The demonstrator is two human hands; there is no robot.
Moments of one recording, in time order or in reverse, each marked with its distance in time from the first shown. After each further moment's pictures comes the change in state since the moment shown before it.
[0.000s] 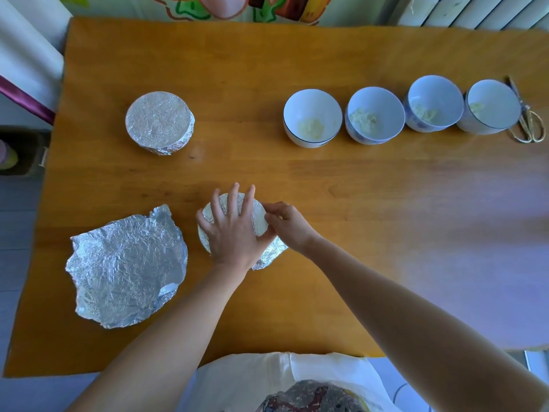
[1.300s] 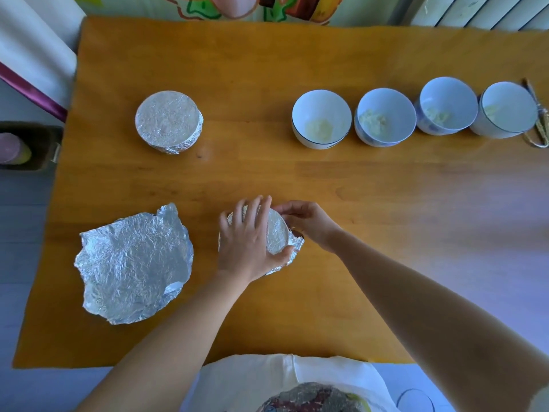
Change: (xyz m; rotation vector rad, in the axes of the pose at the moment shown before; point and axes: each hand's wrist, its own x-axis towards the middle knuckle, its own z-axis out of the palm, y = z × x) left_hand -0.011 -0.003 0.003 -0.003 -0.030 0.245; right_hand 0.023 0.044 -0.024 0.316 -0.123 0.031
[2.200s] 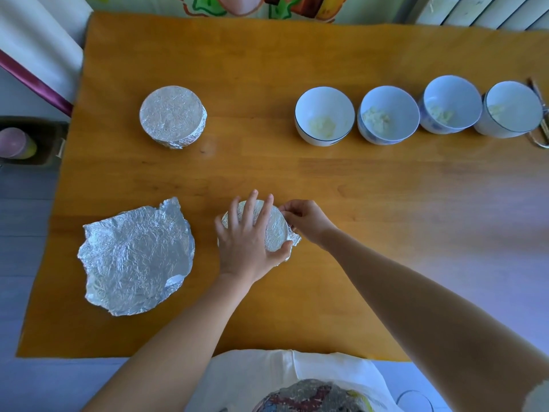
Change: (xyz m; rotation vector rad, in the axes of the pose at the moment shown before) left_hand -0.013 0.003 0.007 -0.015 0.050 -0.091; right_hand 0.002 0.002 0.009 -0.210 0.107 -0.010
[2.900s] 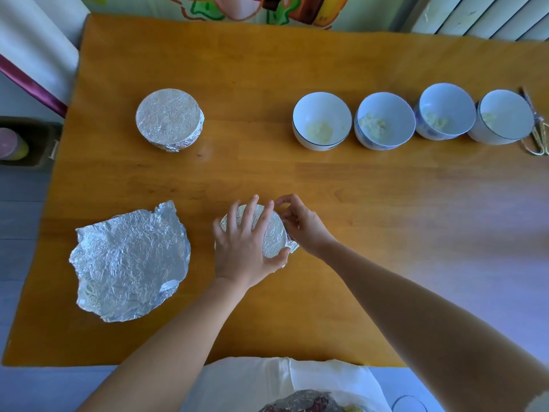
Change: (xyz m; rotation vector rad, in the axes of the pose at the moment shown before) left_hand 0.001 -0.001 -0.001 0.016 0.027 0.047; right_hand -0.005 0.009 0.002 -0.238 0.078 -0.208
